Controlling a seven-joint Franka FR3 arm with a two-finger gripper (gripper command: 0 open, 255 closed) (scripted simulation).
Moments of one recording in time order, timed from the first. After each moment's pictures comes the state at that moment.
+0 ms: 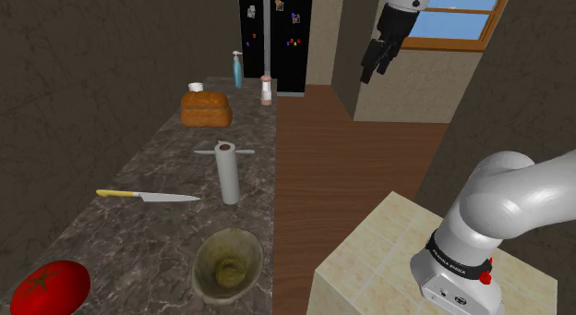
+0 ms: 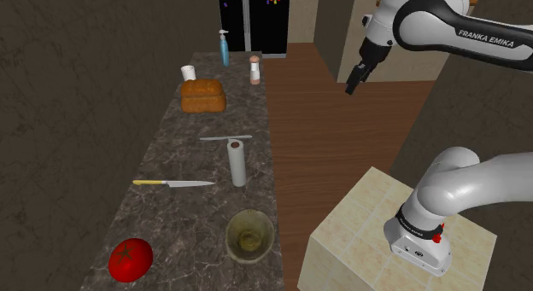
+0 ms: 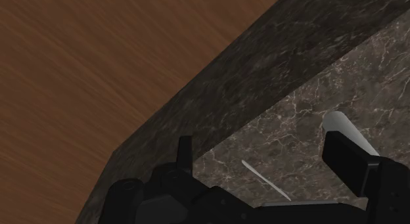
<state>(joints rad) -0.01 -0.82 0.00 -2.30 -0.06 1.70 -0.08</state>
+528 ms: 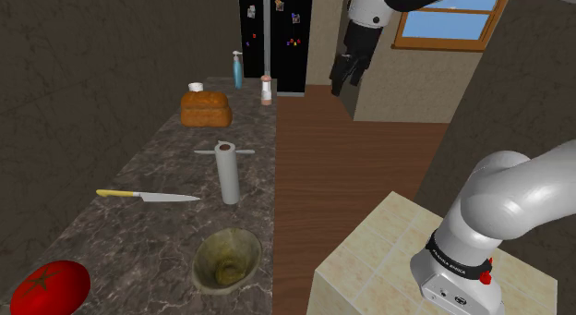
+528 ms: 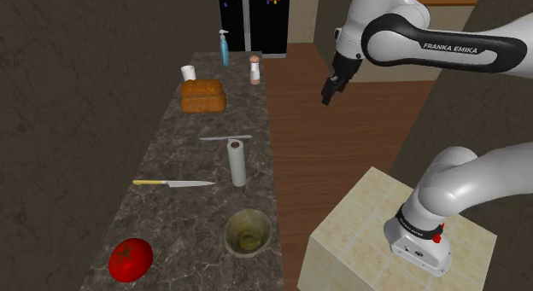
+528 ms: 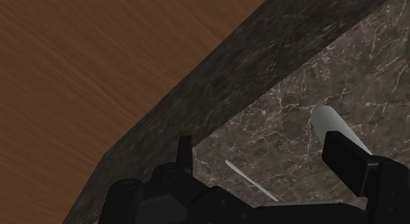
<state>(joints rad) 0.02 -0.68 0.10 -2.29 -0.02 1.80 0.03</state>
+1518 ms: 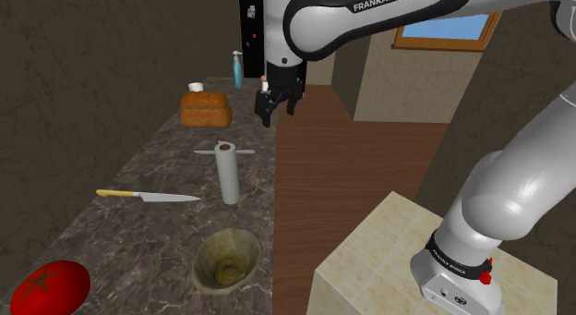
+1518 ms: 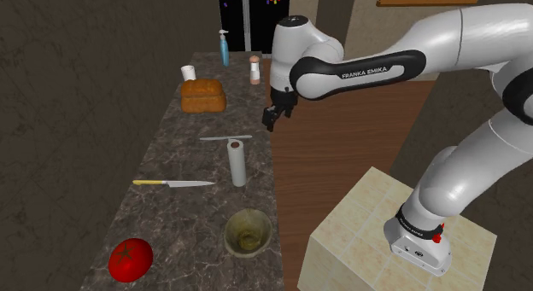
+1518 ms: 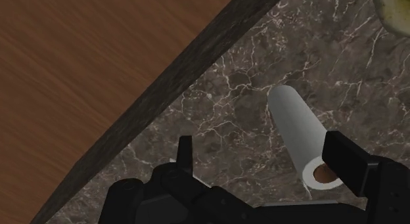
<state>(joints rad) 0.05 -0.22 0.34 -2.09 -0.05 1.99 0.33</state>
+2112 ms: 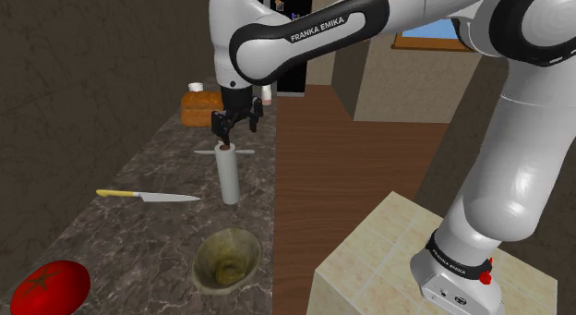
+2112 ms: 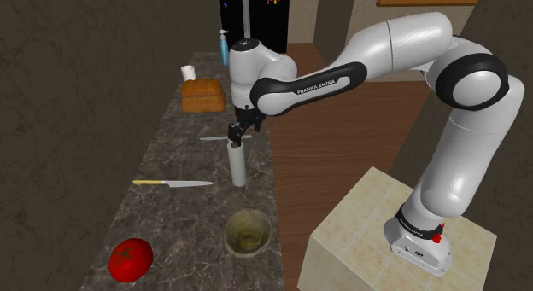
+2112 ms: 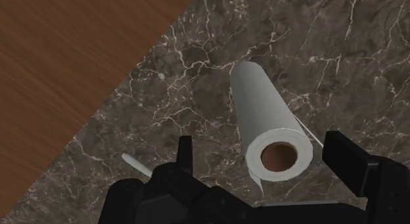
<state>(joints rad) 0.10 0.14 0.42 -1.81 -0.19 2.01 0.53</state>
